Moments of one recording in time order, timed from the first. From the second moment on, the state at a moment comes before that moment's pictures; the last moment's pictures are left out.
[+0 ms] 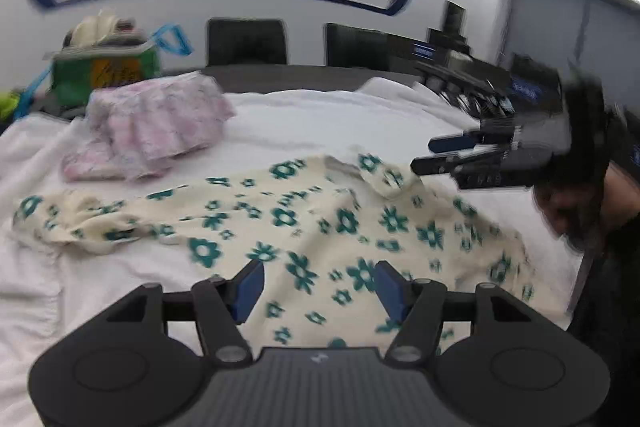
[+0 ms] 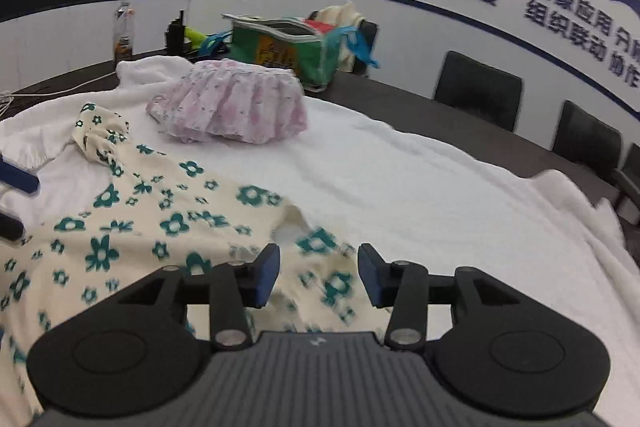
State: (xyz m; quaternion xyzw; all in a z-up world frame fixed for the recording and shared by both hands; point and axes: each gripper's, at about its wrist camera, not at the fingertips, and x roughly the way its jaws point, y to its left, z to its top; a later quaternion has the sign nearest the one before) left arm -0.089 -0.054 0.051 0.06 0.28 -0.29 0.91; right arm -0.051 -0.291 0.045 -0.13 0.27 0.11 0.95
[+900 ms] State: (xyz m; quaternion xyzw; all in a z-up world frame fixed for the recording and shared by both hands) left arm -0.093 -0.044 0.010 0.05 0.29 -0.29 0.91; right arm -0.106 -0.346 0.047 -0.02 0.24 0.00 0.97
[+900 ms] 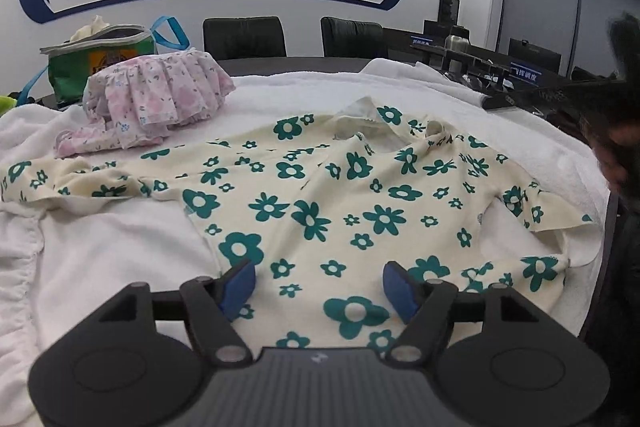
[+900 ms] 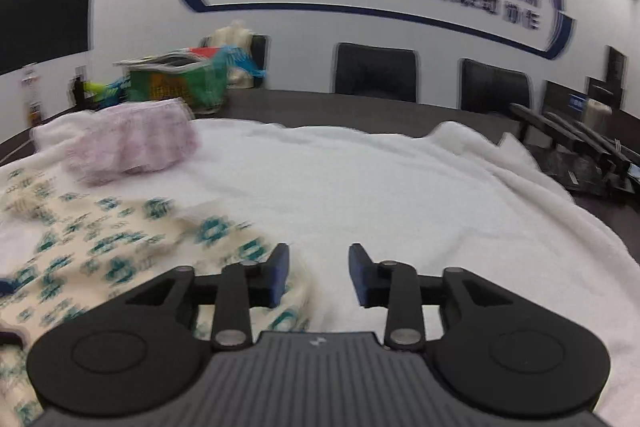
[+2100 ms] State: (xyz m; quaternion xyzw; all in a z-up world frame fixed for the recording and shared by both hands) left arm -0.207 0.083 0.026 0.10 0.17 -0.37 0.91; right arm -0.231 -0.231 0.021 -0.16 0.20 0.30 0.92
